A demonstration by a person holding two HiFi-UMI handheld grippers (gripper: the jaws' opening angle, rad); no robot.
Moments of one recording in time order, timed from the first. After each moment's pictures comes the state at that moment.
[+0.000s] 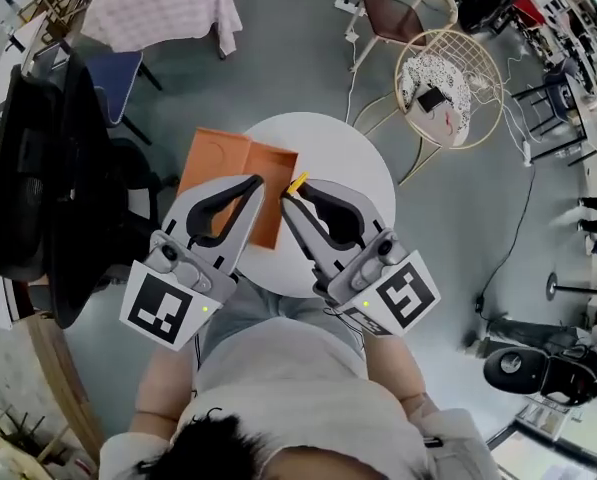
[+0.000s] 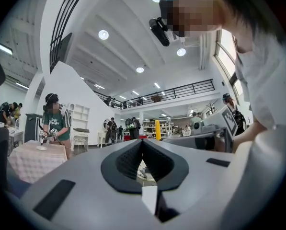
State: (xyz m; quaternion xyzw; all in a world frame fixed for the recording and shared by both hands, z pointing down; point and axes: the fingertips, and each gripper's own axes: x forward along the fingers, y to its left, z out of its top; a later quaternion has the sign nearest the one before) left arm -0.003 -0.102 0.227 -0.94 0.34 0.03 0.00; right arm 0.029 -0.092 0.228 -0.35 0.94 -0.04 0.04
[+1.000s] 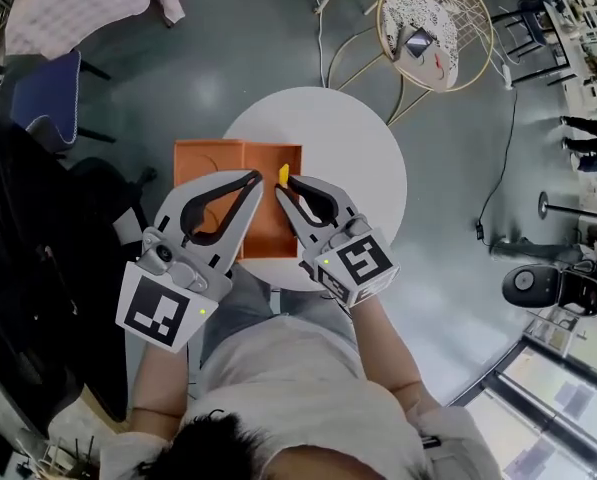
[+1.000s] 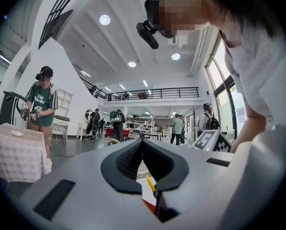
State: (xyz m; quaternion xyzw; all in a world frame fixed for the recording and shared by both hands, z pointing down) left arm -0.022 -0.201 0.292 -0.98 0.21 0.01 -0.04; right arm 0.019 -0.187 0.412 -0.48 0.84 -0.20 -0.13
